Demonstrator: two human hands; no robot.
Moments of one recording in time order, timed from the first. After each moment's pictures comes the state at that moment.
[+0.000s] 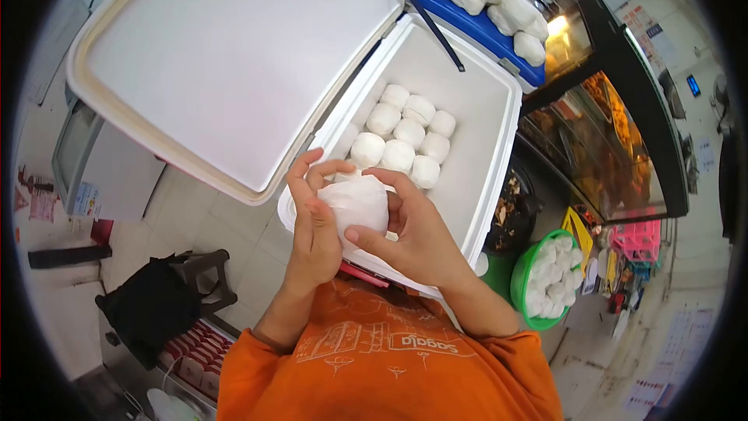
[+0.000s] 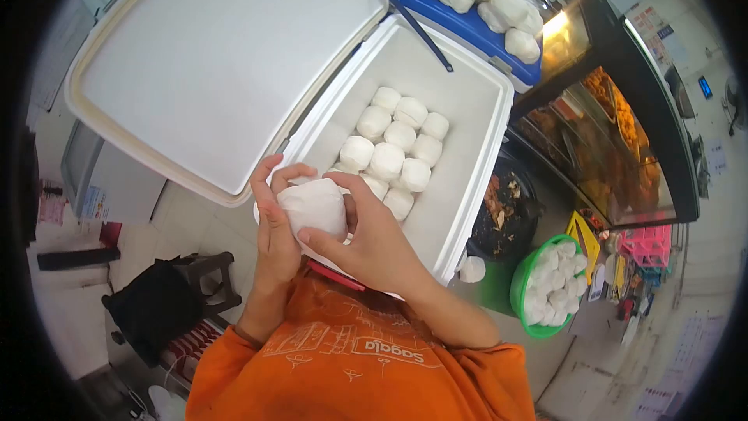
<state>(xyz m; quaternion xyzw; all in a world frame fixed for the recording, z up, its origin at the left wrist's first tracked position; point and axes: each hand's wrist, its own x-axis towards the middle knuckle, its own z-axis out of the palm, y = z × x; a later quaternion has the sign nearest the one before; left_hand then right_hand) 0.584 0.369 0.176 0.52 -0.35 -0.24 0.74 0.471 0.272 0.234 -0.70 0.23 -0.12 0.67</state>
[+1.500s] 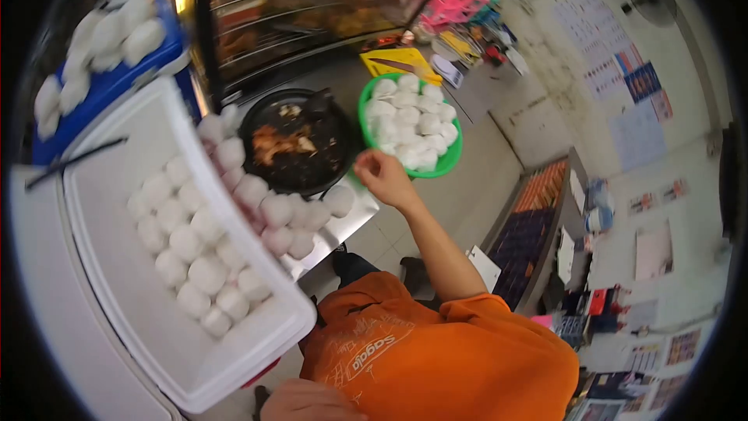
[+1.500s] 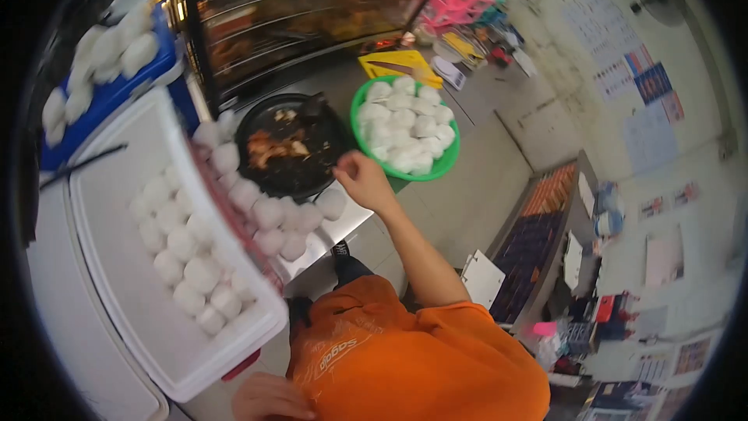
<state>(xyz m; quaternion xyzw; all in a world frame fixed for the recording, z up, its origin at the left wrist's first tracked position) 0.510 0.336 0.198 -0.01 -0.71 -0.63 0.32 0.128 0.194 0.088 -0.57 0.69 -0.34 0.28</state>
